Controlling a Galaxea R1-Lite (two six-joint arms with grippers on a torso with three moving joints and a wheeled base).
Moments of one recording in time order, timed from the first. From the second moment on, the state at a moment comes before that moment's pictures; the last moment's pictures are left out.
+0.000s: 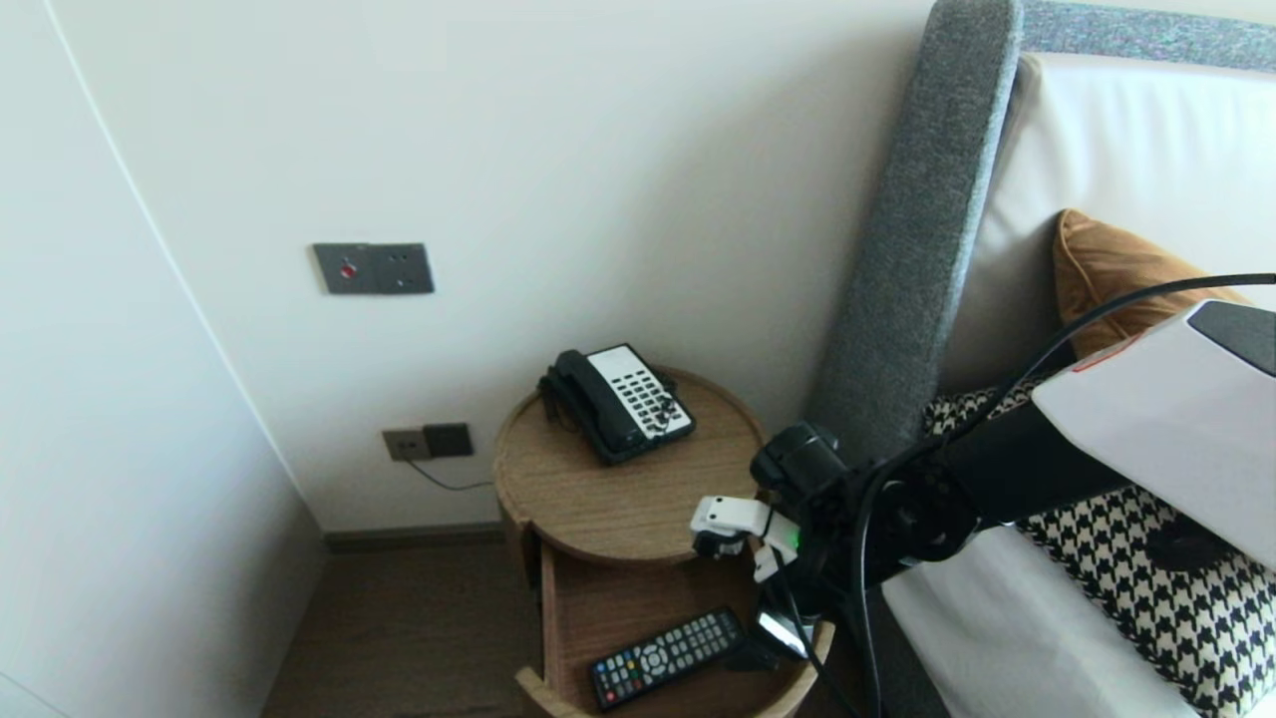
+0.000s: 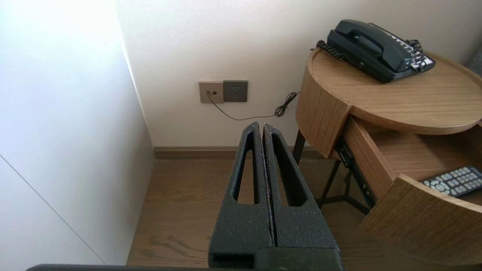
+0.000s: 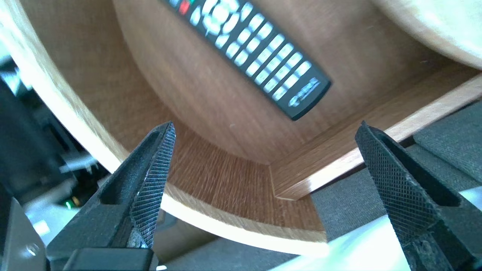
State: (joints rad) left arm 0.01 0.00 0.00 -0.02 0.01 -0.02; right arm 0.55 2.08 -1.12 0.13 0.23 -0.53
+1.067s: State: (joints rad) left arm 0.01 0.00 0.00 -0.02 0.01 -0.02; right arm 0.54 2.29 -1.34 0.29 0.26 -0.72
